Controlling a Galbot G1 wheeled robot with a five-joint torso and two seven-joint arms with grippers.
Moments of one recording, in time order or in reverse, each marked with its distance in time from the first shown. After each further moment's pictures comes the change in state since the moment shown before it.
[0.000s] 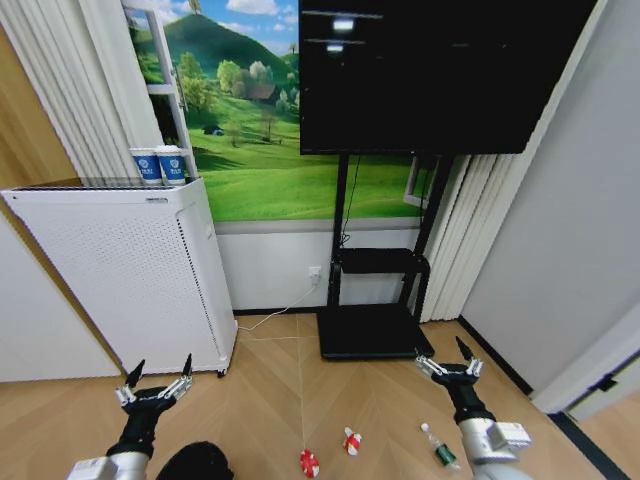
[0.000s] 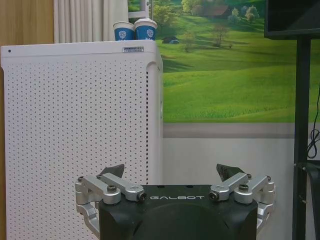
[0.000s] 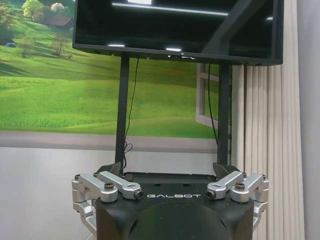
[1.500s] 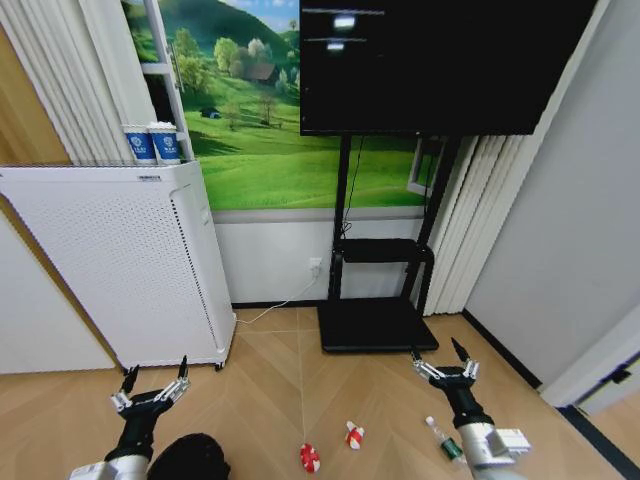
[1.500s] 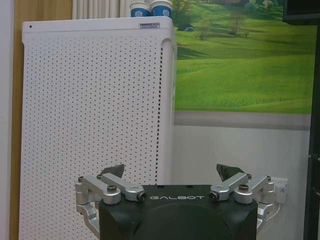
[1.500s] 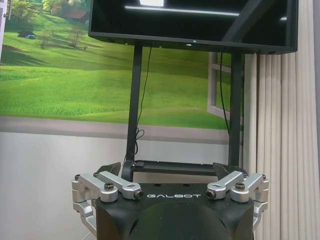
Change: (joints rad) left arm 0.002 -0.025 0.008 0.014 -0.016 -0.022 -0.037; right arm -0.008 0.006 0.008 -0.021 -0.004 0.046 -0.068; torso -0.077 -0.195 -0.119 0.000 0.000
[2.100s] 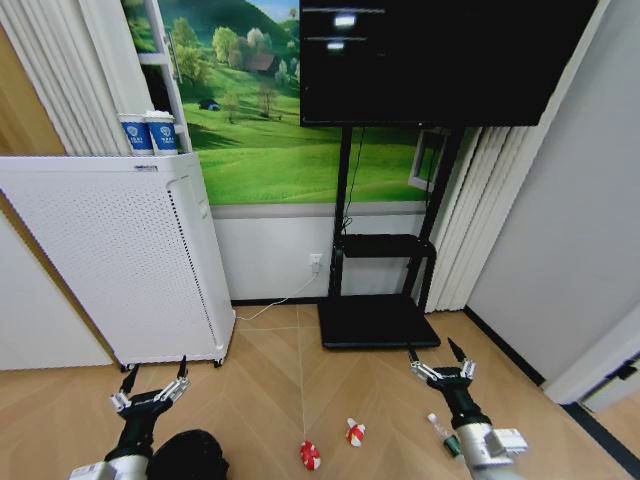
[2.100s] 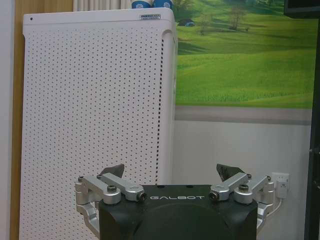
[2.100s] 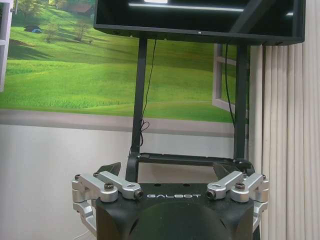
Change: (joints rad) left arm -0.002 -0.002 -0.001 0.001 0.000 -0.001 0.000; right arm -0.003 0.001 -0.007 -0.001 0.000 -0.002 -0.014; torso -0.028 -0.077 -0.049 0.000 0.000
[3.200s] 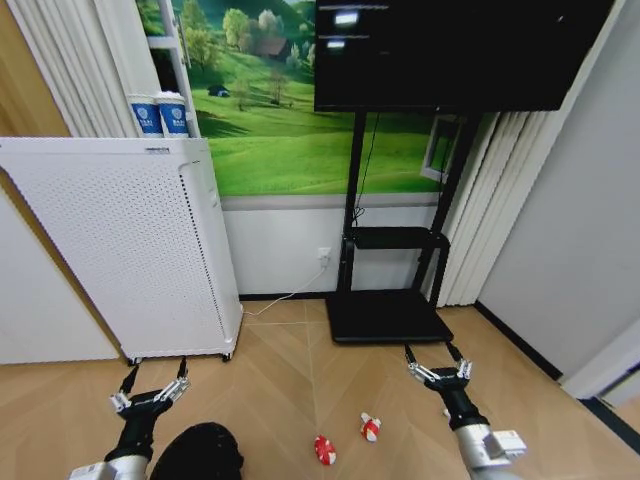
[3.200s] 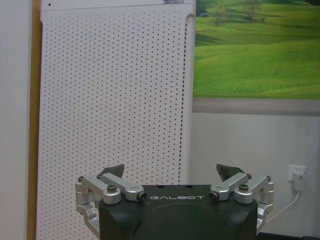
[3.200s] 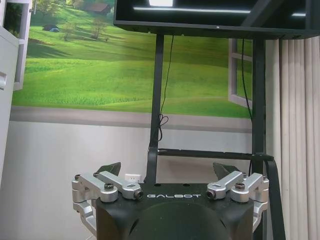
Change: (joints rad) left arm -0.001 0.002 0.000 0.002 0.001 -0.001 0.000; right arm 0.001 -0.001 -0.001 -0.008 0.010 0.026 -0.014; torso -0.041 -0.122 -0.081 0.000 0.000
